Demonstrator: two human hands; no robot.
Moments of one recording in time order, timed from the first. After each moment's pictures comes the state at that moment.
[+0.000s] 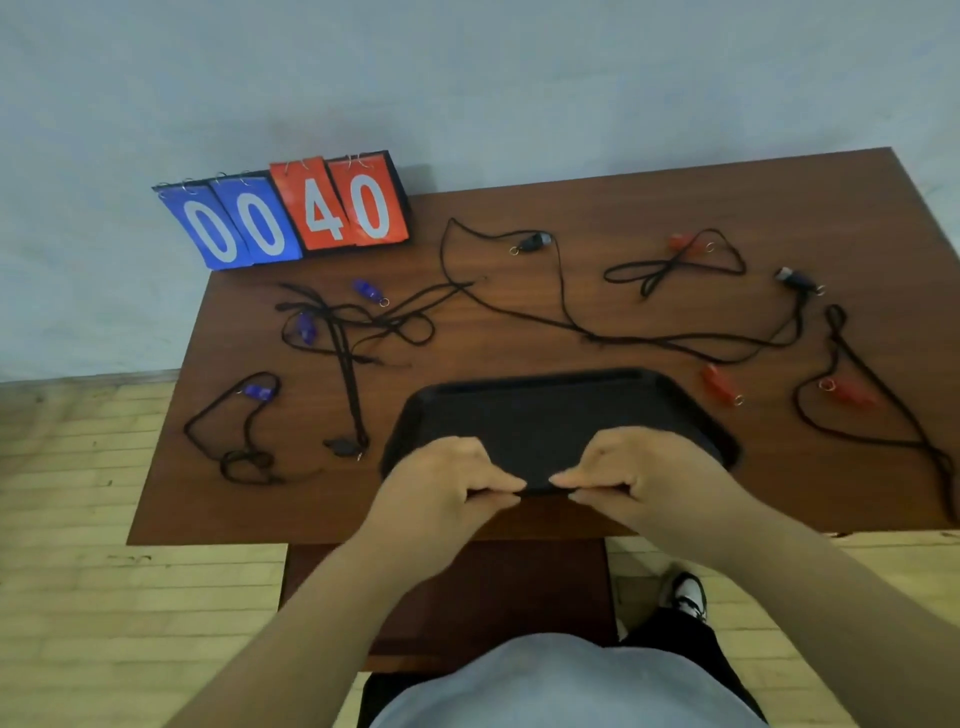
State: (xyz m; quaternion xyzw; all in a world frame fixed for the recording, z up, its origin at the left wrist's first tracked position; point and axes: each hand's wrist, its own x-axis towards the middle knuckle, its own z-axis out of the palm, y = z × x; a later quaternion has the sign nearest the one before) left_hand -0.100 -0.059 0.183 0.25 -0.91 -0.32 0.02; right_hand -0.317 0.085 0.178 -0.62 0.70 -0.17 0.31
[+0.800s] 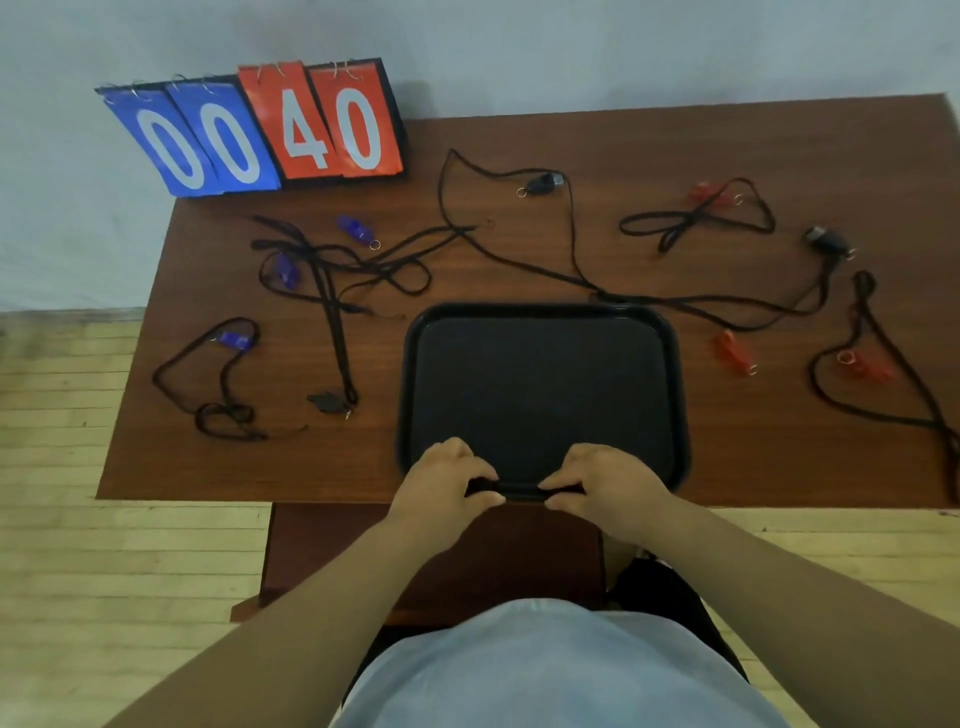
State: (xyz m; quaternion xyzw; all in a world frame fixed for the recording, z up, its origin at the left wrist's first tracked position) left_hand -0.083 -0.053 0.049 0.36 -0.86 -0.34 -0.14; right_hand -0.297 0.078 0.040 -0.56 0.72 -0.05 0.40
